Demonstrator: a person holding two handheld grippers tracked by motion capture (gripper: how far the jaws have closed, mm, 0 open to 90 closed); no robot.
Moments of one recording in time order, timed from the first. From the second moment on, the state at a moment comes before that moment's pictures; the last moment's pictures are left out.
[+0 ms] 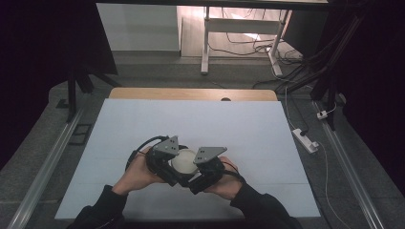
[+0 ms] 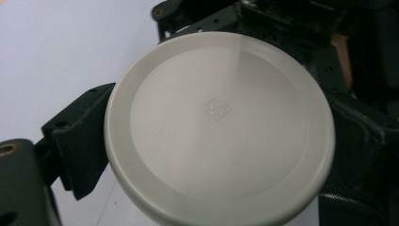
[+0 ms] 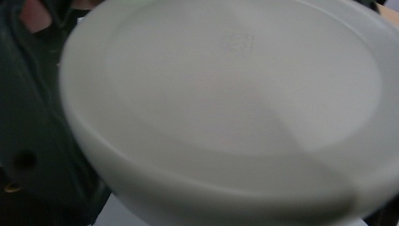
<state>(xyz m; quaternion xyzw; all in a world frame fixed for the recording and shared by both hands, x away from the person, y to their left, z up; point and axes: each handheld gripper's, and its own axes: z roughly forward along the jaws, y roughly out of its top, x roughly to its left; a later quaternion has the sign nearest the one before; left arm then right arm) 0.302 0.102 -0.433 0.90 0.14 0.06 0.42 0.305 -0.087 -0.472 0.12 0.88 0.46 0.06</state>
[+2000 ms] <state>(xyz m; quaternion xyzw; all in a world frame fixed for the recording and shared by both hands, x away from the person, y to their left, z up) 0.284 0.120 -0.421 0.87 0.21 0.09 0.44 0.335 -0.113 -0.470 0.19 0.86 0.46 0.11</state>
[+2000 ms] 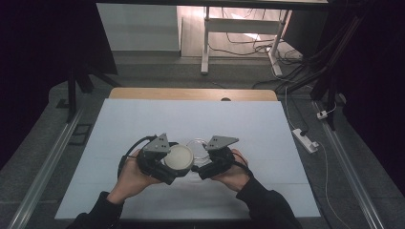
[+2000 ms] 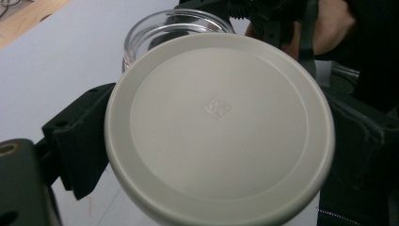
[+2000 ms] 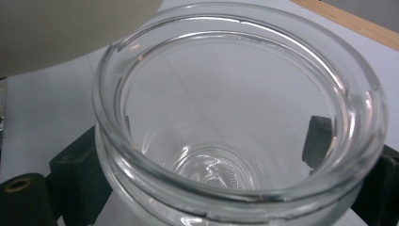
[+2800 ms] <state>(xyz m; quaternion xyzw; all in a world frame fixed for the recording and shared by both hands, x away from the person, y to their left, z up) 0.273 0.120 -0.432 0.87 0.20 0.08 0.45 0.357 -0.118 -0.467 0.22 0.85 0.46 0.12</state>
